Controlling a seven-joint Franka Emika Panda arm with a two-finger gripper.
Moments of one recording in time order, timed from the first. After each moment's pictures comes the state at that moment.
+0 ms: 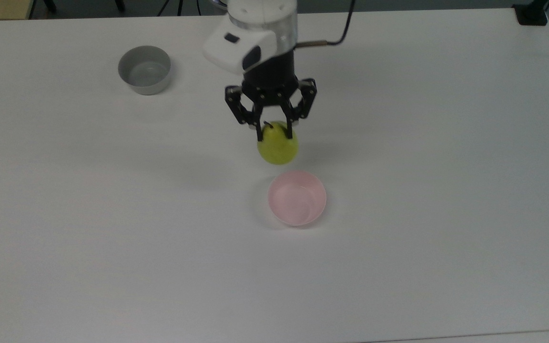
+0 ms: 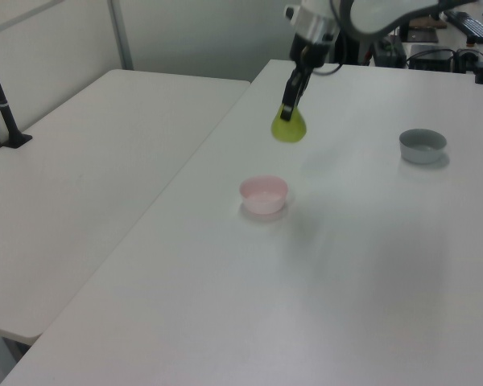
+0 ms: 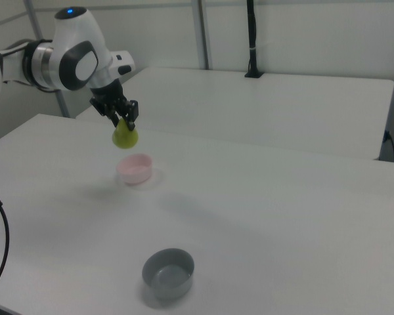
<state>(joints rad) 0.30 0.25 -0.16 -1.63 0.08 2.18 0.03</state>
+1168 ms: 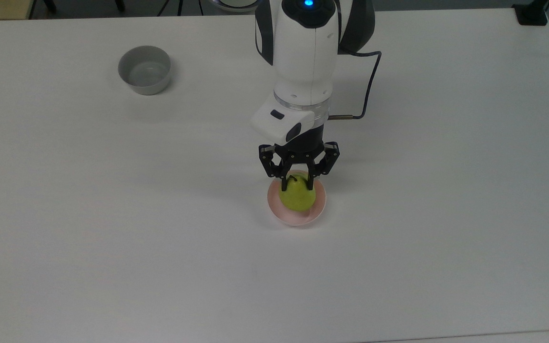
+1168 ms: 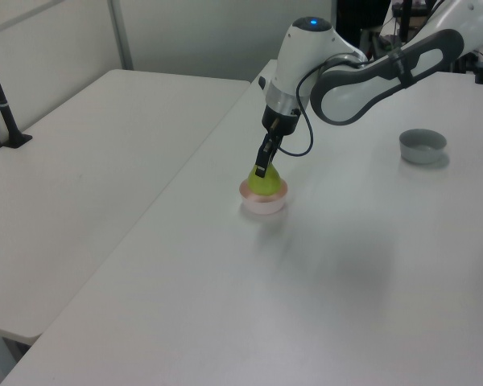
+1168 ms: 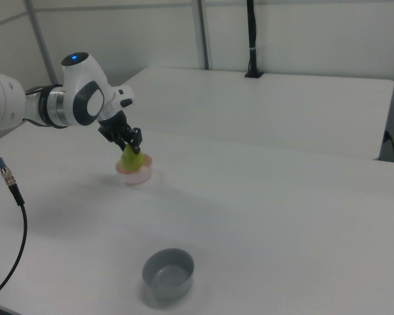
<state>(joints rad) 0.36 0.47 -0.15 -1.61 0.01 2.41 0.15</state>
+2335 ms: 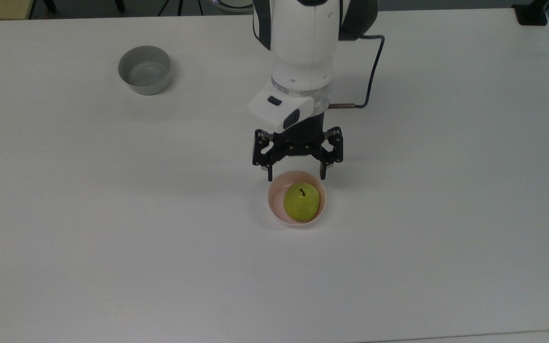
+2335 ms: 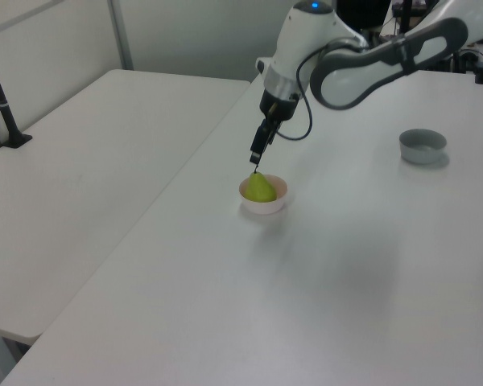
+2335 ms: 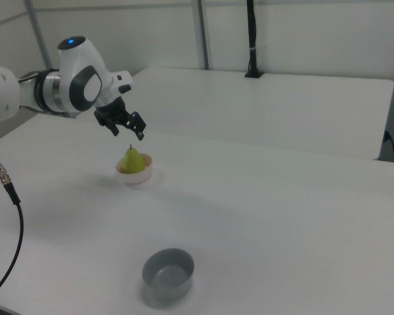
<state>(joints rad) 0.35 0.43 -0.15 -1.57 0.00 2.33 0.15</state>
